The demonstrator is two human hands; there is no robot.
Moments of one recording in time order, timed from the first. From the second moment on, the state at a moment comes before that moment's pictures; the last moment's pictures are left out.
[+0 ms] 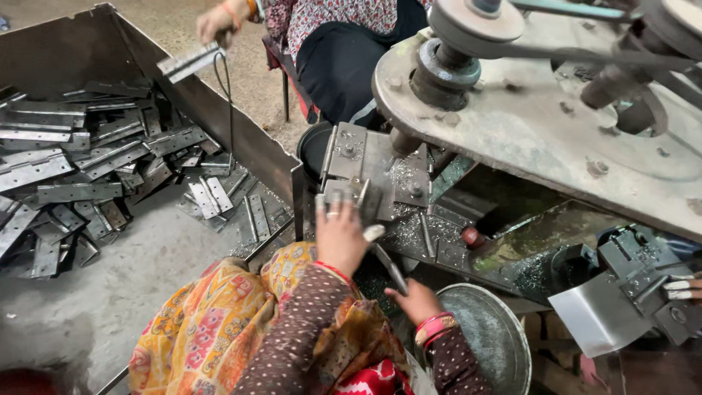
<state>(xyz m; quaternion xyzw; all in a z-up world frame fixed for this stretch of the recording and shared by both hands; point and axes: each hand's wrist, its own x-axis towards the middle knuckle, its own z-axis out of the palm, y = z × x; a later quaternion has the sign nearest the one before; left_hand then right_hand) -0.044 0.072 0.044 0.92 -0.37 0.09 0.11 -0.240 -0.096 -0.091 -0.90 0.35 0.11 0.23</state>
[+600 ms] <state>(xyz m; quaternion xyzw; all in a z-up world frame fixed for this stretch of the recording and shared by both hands) -0.014 0.010 0.012 0.87 -0.37 0.19 0.26 -0.281 -0.079 -0.210 -0.89 0.31 -0.02 0.33</state>
